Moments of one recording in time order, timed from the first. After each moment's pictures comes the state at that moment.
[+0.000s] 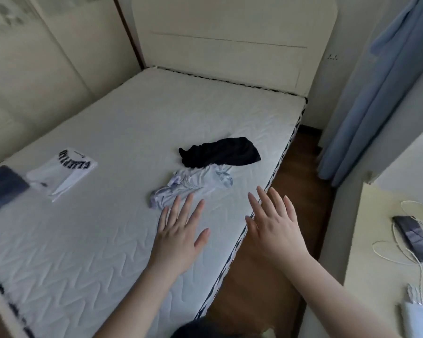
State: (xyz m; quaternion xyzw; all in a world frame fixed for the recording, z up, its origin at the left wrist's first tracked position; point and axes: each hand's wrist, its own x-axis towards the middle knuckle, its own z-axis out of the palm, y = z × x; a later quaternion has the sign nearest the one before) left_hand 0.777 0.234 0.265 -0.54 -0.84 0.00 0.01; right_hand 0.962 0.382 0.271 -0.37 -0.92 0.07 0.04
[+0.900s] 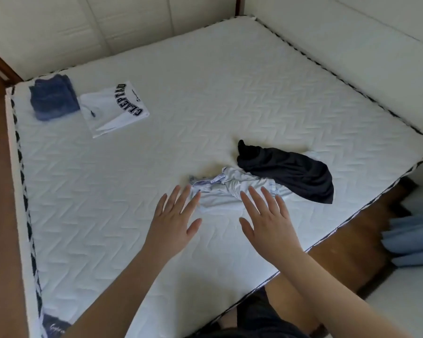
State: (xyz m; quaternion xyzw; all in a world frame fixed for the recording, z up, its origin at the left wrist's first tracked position) left_hand 0.565 0.265 0.185 -0.37 -0.93 -0.01 -0.04; right_hand 0.685 0.482 0.220 -0.11 -0.99 0.03 -0.06
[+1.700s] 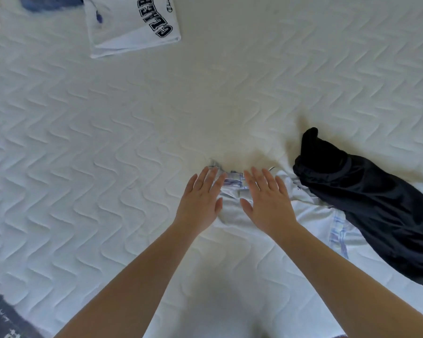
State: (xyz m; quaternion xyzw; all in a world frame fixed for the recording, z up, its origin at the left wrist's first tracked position) left_hand 0.397 0.350 -0.088 -0.25 -0.96 -0.05 -0.14; right_hand 0.427 0.547 -0.064 0.04 -0.98 0.04 -0.16
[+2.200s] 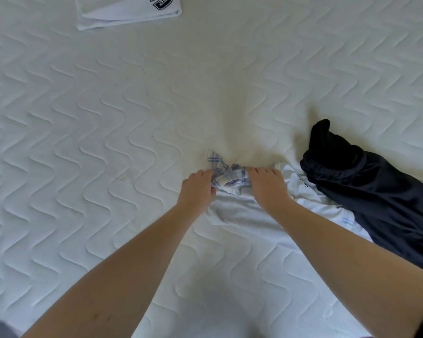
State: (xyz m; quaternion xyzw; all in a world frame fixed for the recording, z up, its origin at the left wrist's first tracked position) left_hand 0.370 0.358 -0.146 -0.10 -0.96 -0.15 -0.24; right_hand 0.376 0.554 -0.142 0.05 -0.97 -0.02 -0.24
